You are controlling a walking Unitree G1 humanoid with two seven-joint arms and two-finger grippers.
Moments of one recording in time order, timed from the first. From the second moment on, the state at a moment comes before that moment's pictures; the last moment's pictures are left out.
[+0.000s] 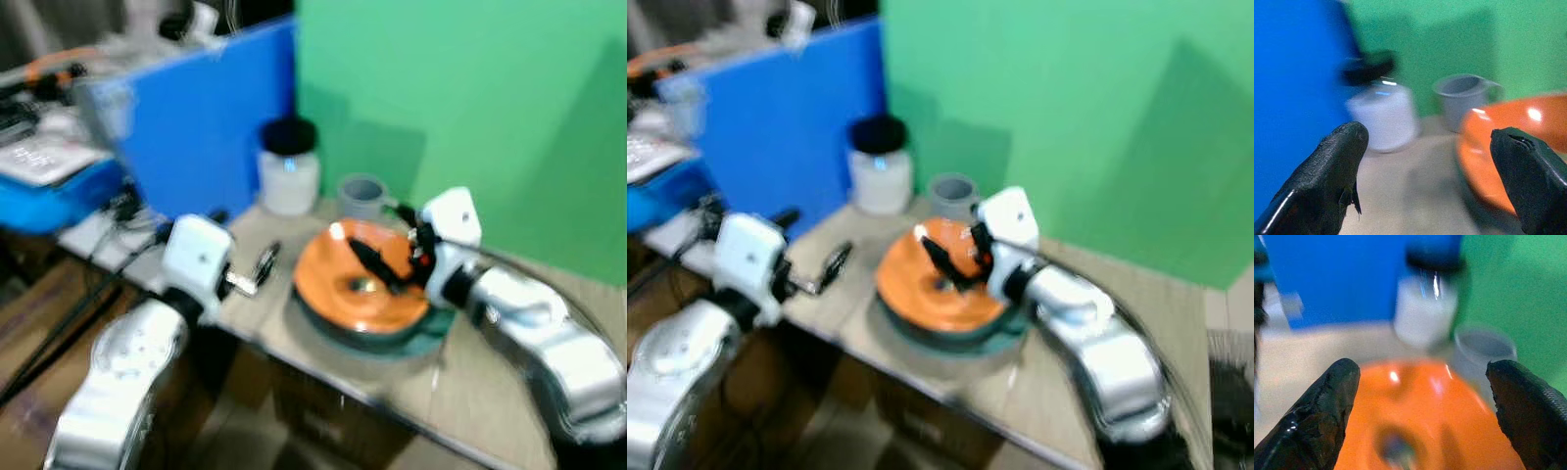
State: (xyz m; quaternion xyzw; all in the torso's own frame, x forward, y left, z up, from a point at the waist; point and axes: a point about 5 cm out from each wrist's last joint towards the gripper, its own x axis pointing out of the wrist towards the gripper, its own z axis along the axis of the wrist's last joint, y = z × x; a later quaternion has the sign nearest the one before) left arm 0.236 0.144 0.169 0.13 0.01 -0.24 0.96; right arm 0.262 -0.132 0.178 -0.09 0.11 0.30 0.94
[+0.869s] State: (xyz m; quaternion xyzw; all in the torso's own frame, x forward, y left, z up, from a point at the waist) left arm 0.214 0.138 0.158 0.14 0.10 -0.48 0.86; right arm 0.283 -0.126 0.168 -0.21 0.38 0.32 0.84
